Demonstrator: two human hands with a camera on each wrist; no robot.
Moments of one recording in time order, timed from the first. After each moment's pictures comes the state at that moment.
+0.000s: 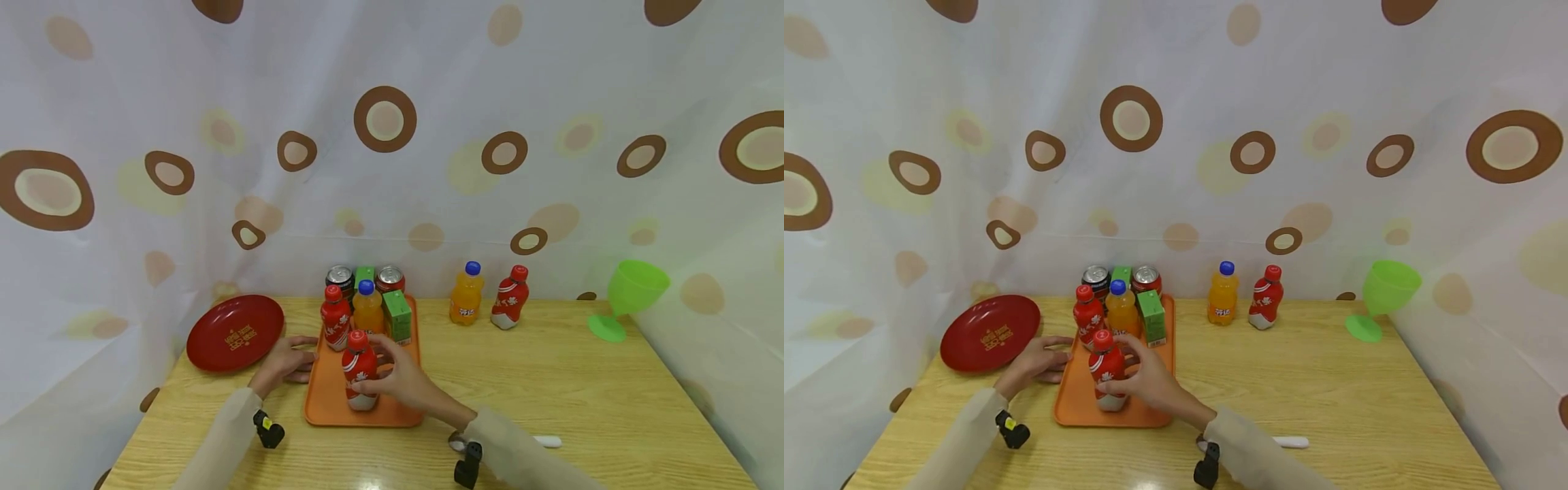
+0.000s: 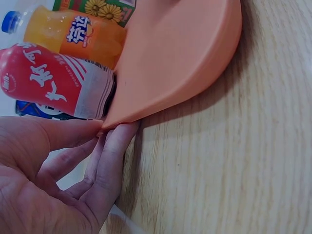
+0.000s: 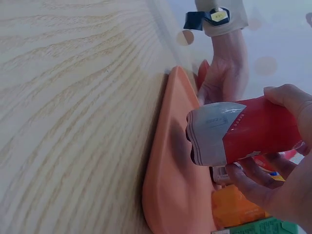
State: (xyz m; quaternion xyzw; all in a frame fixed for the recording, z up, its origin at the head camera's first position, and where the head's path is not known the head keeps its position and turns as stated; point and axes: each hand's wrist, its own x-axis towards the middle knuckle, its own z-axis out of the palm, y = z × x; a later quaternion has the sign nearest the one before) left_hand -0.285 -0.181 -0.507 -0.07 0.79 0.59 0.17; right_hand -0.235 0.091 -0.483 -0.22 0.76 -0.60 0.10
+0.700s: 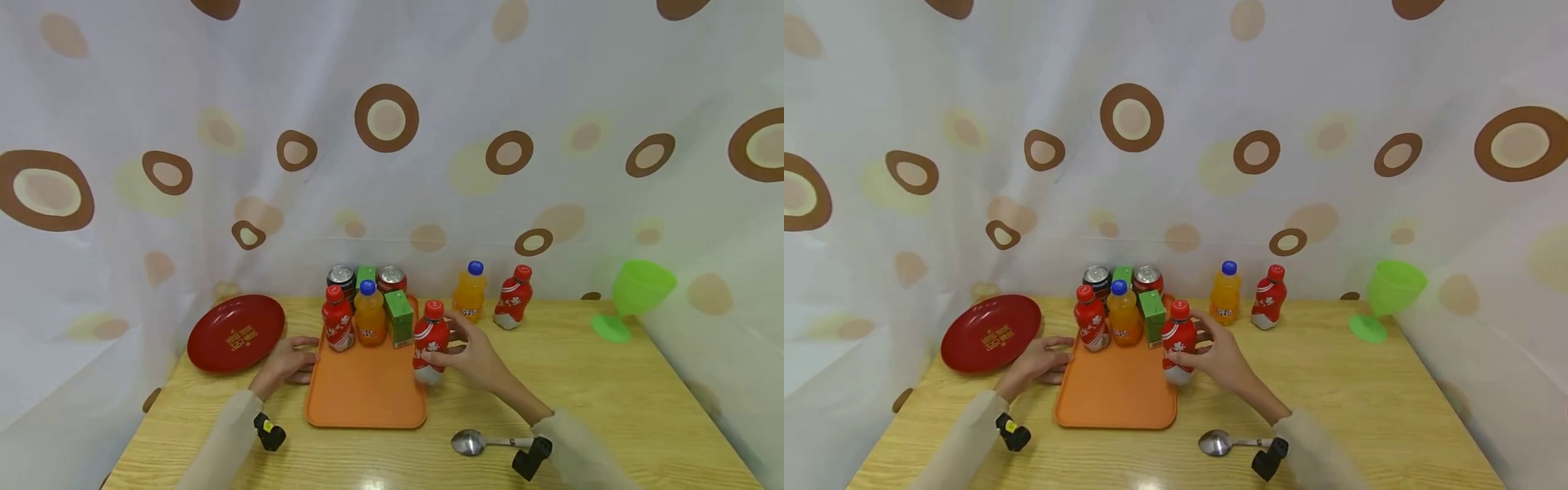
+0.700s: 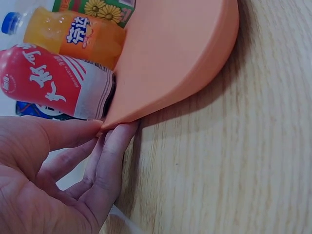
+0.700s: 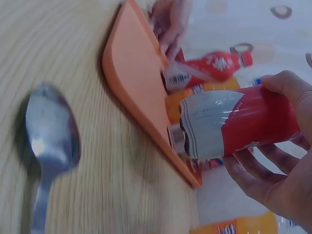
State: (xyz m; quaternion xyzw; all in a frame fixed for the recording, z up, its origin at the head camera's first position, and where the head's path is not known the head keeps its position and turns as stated) left_hand -0.288 -0.180 -0.509 -0.09 0.81 0.56 0.16; right_hand -0.249 0.194 -0.464 -0.15 0.81 -0.56 0.02
